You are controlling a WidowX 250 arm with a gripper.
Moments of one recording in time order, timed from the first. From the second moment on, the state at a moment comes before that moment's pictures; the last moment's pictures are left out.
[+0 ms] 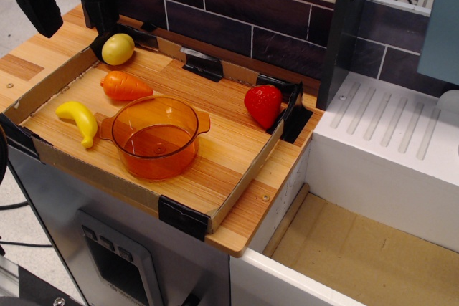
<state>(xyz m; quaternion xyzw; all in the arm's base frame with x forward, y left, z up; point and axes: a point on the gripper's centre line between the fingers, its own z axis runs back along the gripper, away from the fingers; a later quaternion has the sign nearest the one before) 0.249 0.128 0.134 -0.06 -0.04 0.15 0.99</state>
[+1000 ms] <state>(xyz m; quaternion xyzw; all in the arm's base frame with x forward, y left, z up) 0.318 0.179 0.128 -0.08 -0.03 0.08 0.99</state>
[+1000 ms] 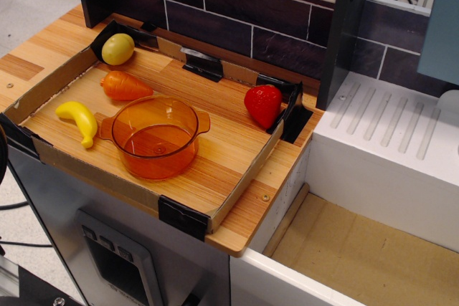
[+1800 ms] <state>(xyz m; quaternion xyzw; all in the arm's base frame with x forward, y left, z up) 0.346 0.207 0.055 -0.05 -0.04 0.03 1.00</state>
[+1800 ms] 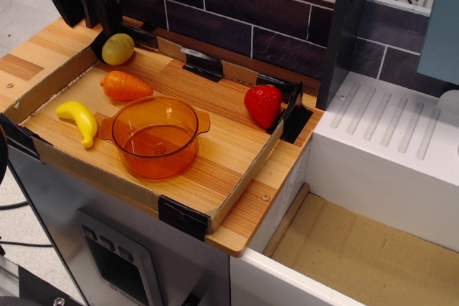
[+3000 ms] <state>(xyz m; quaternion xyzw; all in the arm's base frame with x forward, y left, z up) 0.362 0.187 0.027 -0.05 -0.03 -0.01 1.00</state>
